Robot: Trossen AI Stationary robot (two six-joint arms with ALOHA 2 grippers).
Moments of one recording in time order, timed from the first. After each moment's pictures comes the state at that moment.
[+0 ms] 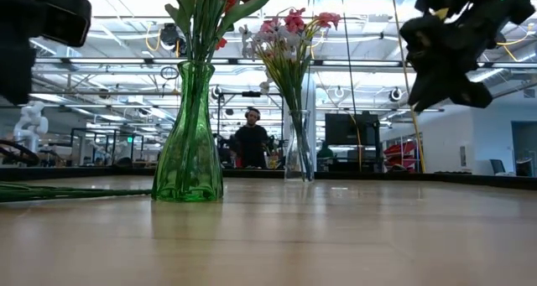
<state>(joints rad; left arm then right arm) -0.66 1.11 0.65 -0.54 -0.21 -1.49 -0.30 0.84 0.62 -0.65 -0.09 0.88</state>
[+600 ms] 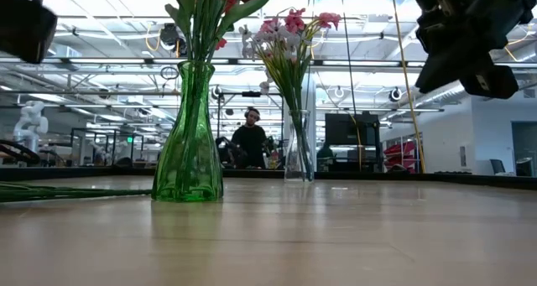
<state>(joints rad) -0.79 1.52 0.86 -0.63 -0.10 -1.55 0.26 0.92 0.62 -0.52 0.26 1.31</state>
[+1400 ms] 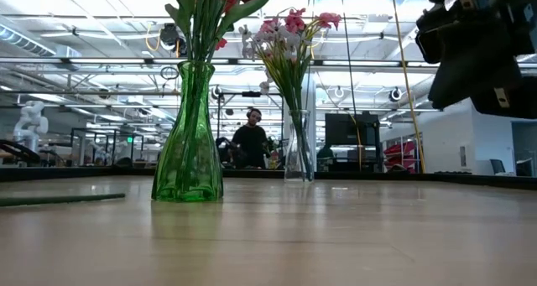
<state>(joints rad) -0.90 1.65 0.89 -0.53 0.19 -1.44 0.49 1.23 0.62 -0.22 0.26 1.46</state>
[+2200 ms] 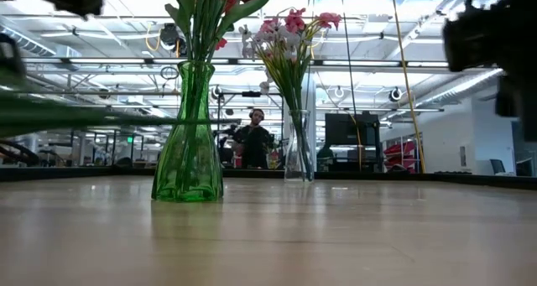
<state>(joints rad) -0.69 1.65 1.02 -0.43 0.15 -1.19 0.54 1.30 0.67 -0.39 0.04 1.22</state>
